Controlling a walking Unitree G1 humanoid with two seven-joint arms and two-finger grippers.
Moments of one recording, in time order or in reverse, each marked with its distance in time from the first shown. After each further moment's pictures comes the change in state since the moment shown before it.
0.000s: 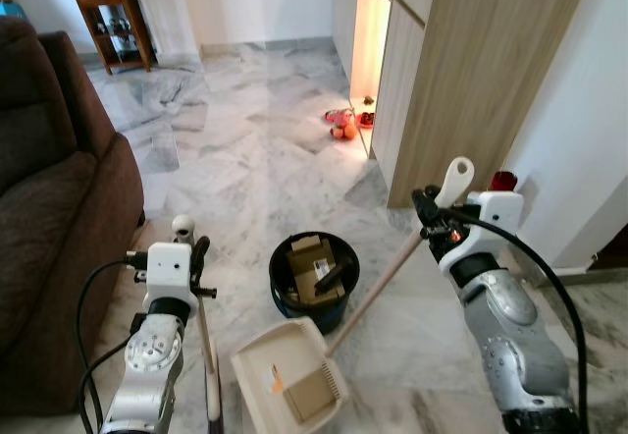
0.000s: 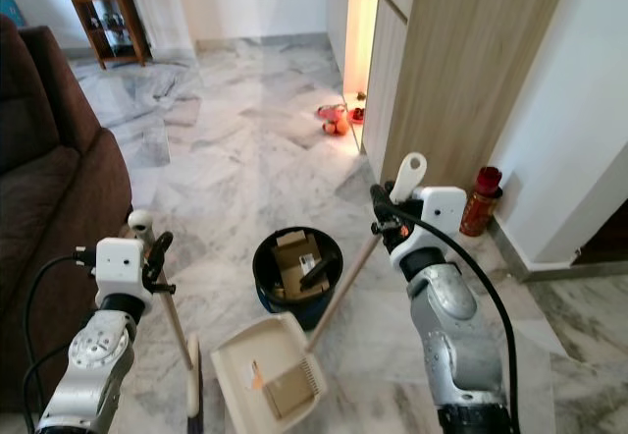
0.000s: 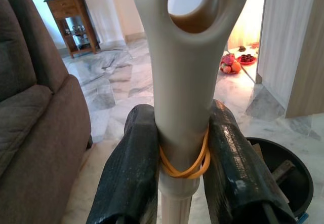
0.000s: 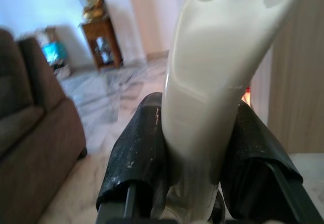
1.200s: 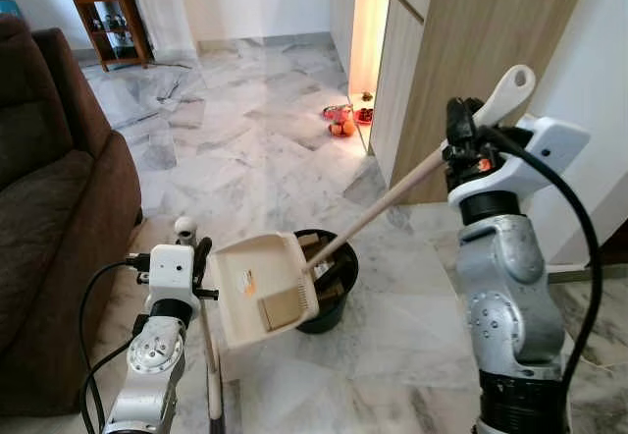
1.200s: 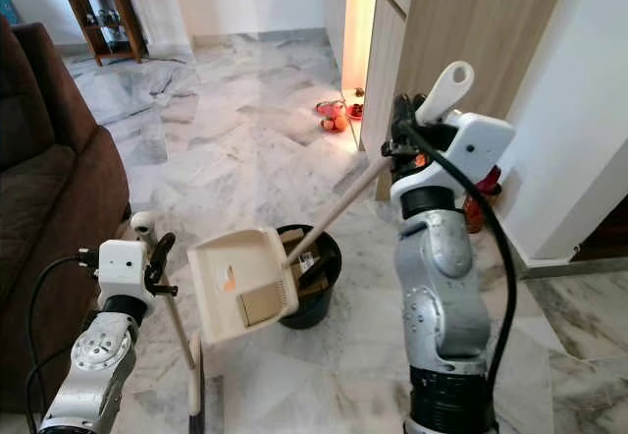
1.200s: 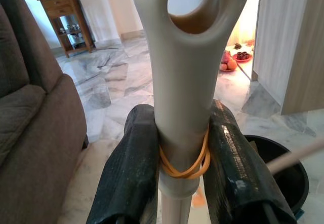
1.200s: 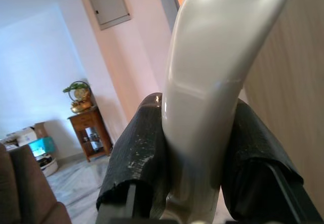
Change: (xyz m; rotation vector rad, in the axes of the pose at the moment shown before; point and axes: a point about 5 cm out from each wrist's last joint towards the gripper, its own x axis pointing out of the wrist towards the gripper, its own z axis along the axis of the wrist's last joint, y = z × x) left arm -0.001 -0.004 -0.002 0.002 -0.003 -0.015; right arm 0.017 0.035 0.083 0.111 -0.389 -0.127
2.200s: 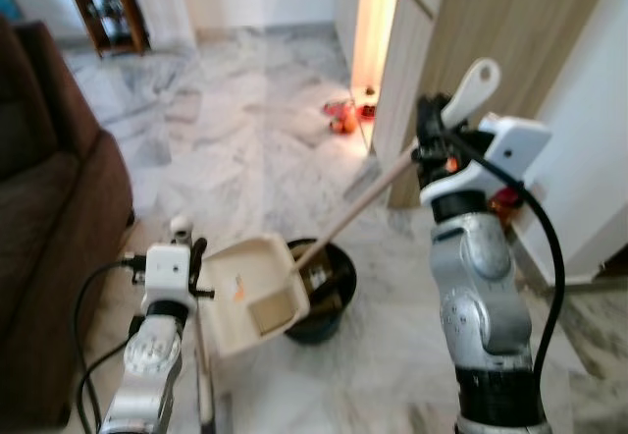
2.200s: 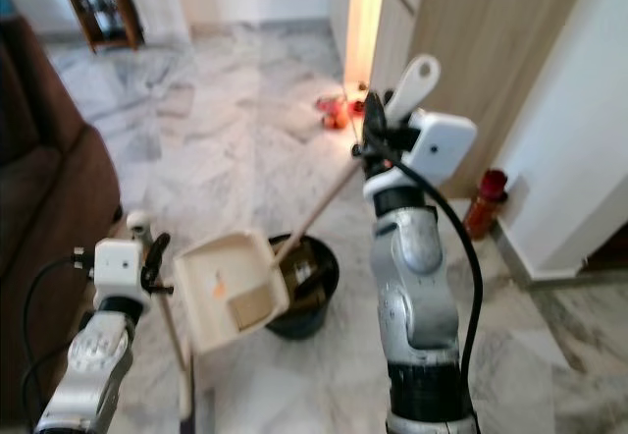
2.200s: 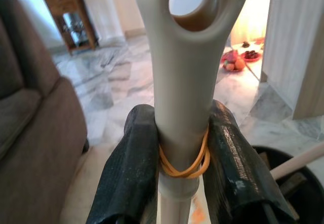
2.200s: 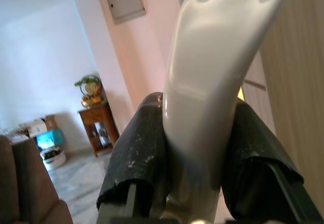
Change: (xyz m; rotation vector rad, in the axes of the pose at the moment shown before) left arm 0.001 0.003 0.001 0.015 -0.016 0.020; right arm 0.007 0.016 -0.008 -0.018 -0.028 0.064
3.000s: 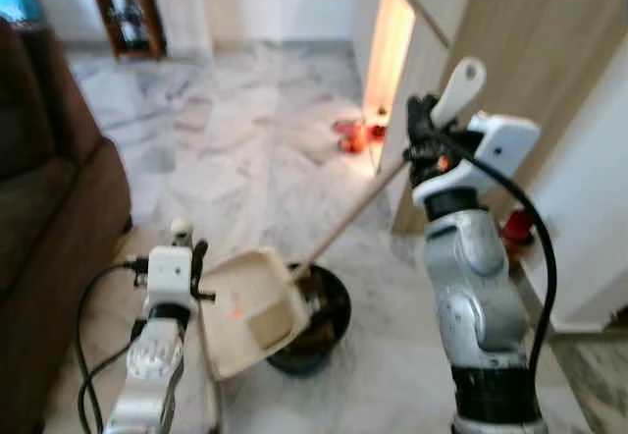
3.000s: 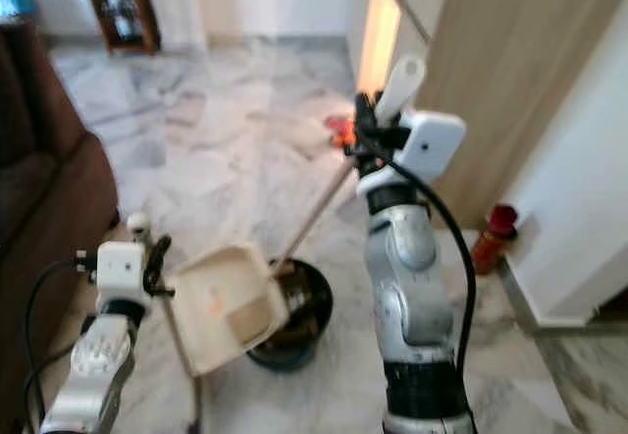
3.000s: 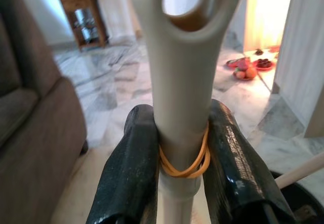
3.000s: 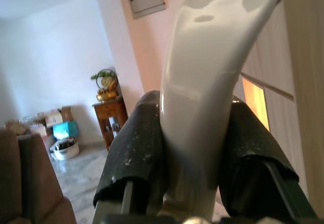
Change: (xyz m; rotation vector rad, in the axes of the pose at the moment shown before) left arm -0.002 0.000 -0.004 0.009 0.016 0.009; right arm 0.002 0.006 -0.005 0.026 0.020 0.026
